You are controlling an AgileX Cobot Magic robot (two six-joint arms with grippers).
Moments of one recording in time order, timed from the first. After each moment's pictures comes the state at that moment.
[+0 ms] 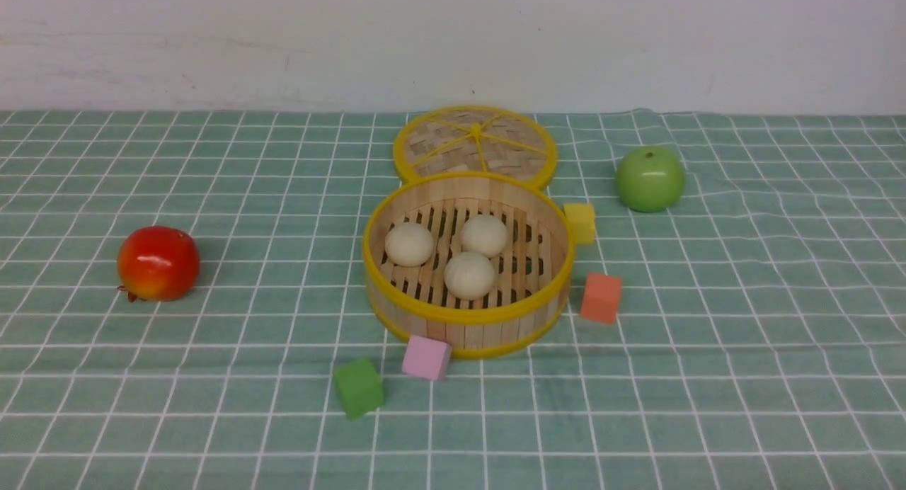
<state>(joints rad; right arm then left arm) -0.04 -0.01 0.02 0.05 0.38 0.02 -0.03 -0.01 0.03 -0.12 0.39 -0.09</state>
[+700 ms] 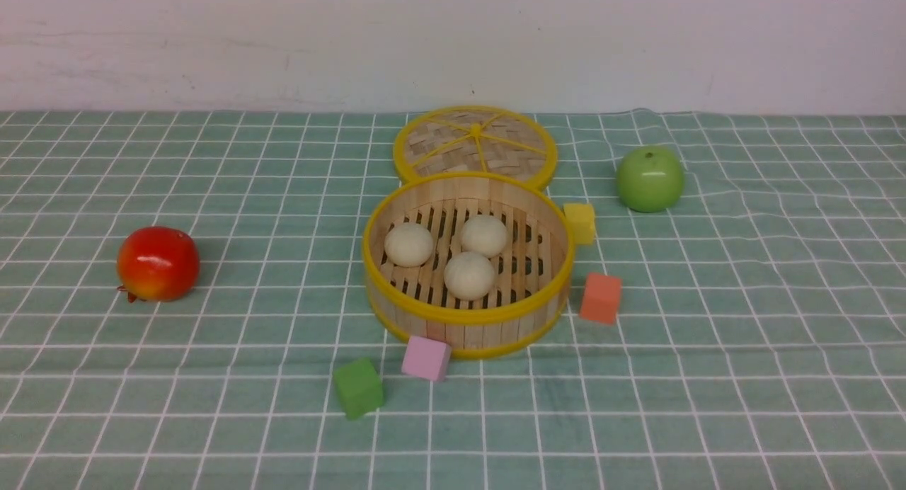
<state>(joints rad) -0.04 -0.01 0.02 0.05 0.38 0.02 -0.03 -0.01 0.03 -0.12 0.39 -0.15</state>
